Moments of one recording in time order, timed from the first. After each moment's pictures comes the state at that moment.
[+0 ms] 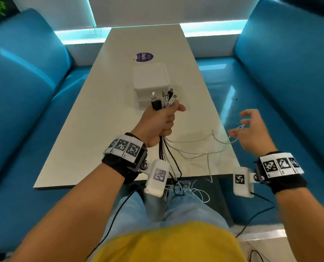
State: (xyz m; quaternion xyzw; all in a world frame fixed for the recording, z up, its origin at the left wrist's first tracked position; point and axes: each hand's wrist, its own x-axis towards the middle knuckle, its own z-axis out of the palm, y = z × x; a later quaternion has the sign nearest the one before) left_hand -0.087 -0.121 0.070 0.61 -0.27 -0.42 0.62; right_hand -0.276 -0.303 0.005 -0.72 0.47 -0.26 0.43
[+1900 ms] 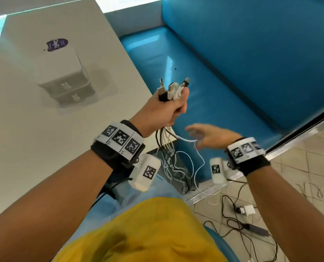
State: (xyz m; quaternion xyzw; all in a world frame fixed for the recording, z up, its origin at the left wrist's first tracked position) left_hand -0.238 -0.208 0.057 0.56 -0.50 -0.48 0.46; right_hand -0.403 -0.310 -0.061 -0.80 0.37 0.05 0.47
